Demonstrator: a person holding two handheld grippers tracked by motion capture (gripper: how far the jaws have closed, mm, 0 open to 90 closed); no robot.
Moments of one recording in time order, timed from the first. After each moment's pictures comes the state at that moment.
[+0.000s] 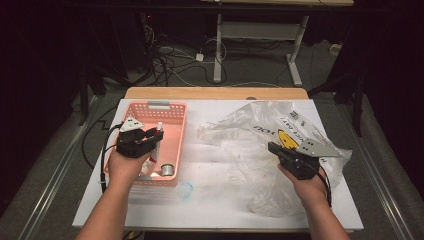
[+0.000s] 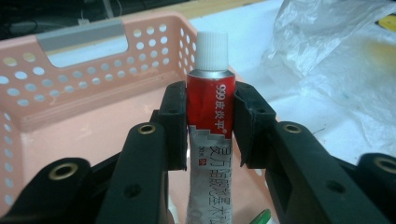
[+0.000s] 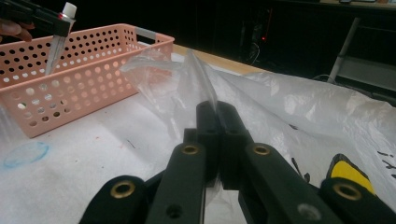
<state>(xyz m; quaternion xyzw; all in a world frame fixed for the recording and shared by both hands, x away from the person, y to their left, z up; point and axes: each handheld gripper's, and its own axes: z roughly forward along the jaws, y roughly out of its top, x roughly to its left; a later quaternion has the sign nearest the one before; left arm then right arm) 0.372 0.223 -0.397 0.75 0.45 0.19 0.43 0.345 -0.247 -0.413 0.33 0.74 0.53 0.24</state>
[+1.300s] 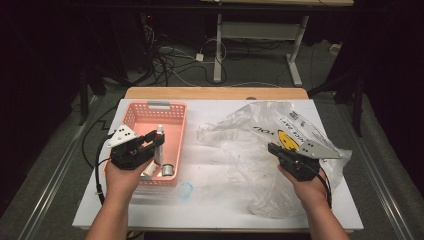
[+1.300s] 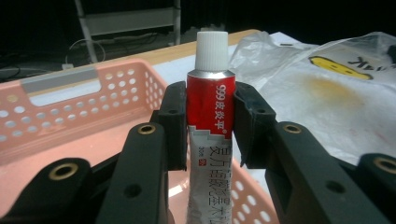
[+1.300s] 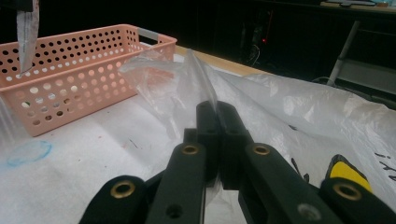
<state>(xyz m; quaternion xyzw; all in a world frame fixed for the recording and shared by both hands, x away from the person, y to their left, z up) 0.331 0.215 -0.379 0.73 0.40 0.20 0.51 0.341 -0.246 -0.412 0.32 0.74 0.53 0.25</state>
